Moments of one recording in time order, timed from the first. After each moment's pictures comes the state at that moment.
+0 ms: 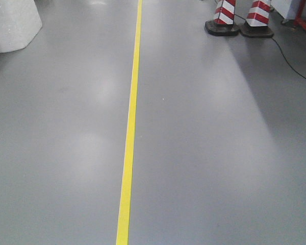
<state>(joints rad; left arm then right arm) -0.53 0.02 -0.43 0.24 0.64 -0.33 0.09 0.14 -0.40 0.24 0.53 -0.29</state>
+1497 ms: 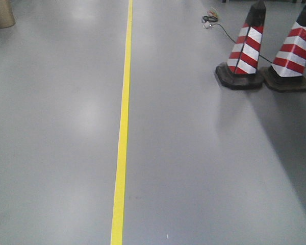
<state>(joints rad) -0.53 0.02 -0.43 0.24 0.64 -0.33 0.09 0.14 -0.40 0.24 0.54 -0.29</state>
